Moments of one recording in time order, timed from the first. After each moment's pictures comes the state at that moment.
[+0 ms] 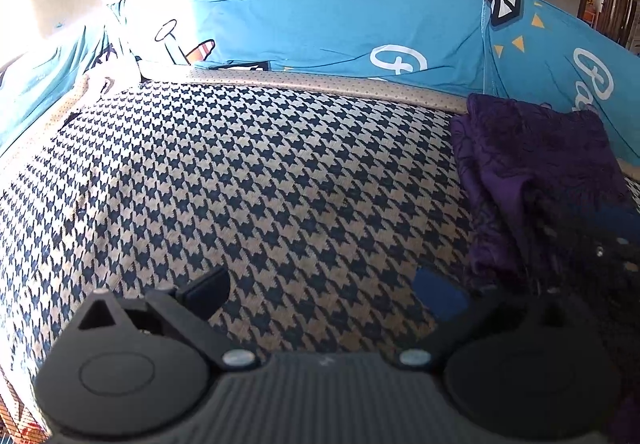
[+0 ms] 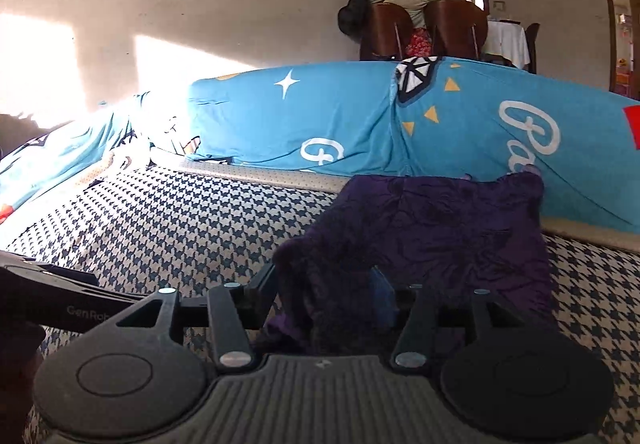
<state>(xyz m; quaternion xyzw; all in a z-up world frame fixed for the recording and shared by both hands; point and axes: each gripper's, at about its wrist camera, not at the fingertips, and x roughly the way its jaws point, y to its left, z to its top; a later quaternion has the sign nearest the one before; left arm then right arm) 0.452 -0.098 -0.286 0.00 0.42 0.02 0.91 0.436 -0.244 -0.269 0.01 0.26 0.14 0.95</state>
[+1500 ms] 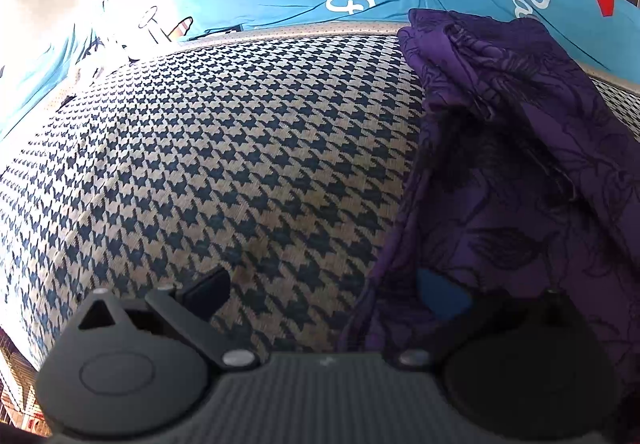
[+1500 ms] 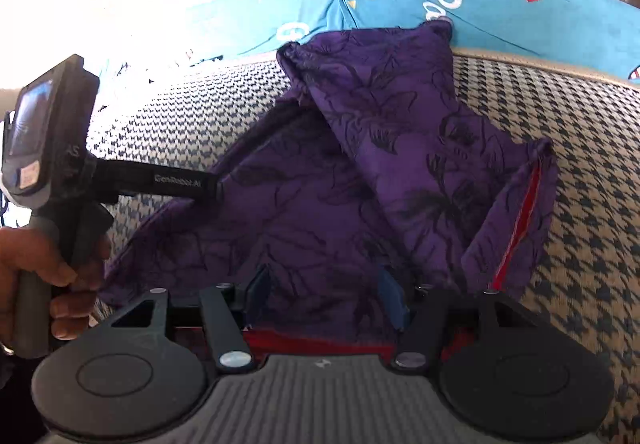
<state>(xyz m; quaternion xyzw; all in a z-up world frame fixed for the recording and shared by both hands) 0.357 -0.106 -0.331 0.06 0.42 -0.02 0.90 0.243 -0.266 -0.314 0.05 0.38 0.09 0.92</state>
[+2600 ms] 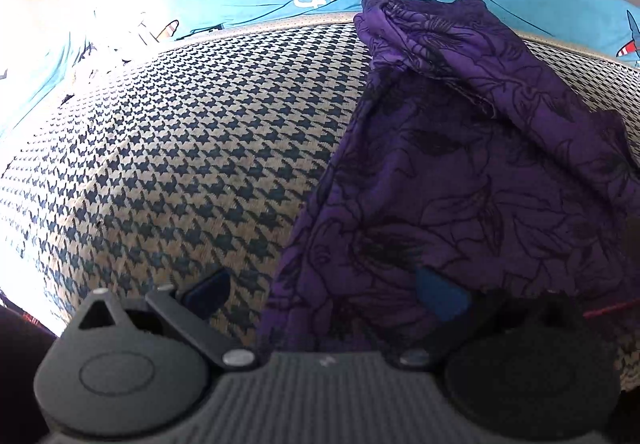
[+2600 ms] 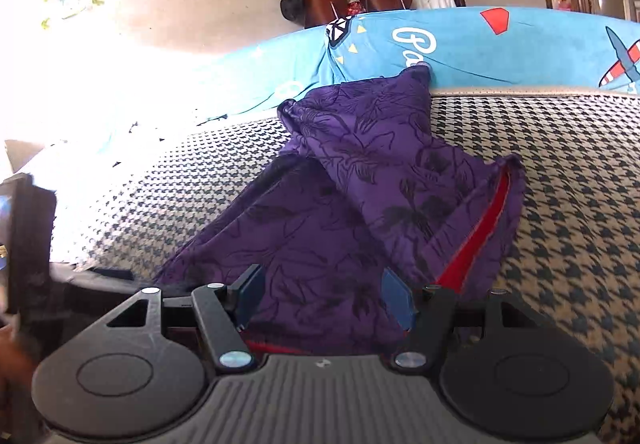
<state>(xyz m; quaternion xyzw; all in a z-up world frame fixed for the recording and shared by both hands) 0.265 -0.107 -0.324 0.08 0.42 -0.06 0.90 0.202 -0.276 -0.301 0.09 0.29 0.08 0.95</state>
